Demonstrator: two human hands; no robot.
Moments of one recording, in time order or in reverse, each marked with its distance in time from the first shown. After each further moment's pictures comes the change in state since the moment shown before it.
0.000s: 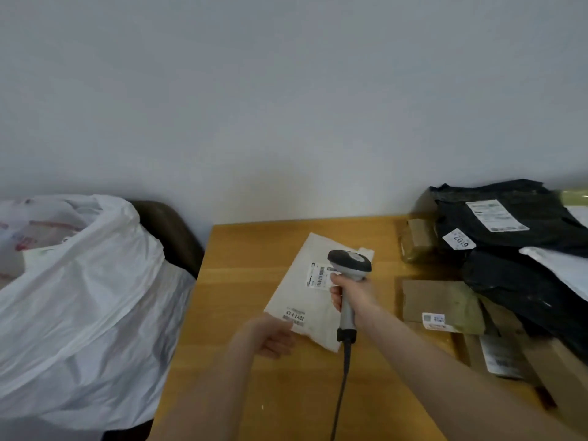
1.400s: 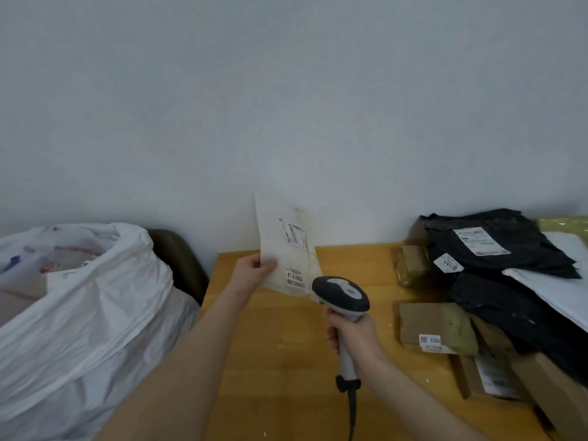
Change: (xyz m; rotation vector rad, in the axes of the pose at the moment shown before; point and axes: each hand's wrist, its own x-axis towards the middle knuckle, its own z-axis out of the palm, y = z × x) left_hand -0.061 0.080 -0.057 -0.275 0.406 0.892; right_hand -0.094 0.008 -0.006 -0.142 -0.129 -0.246
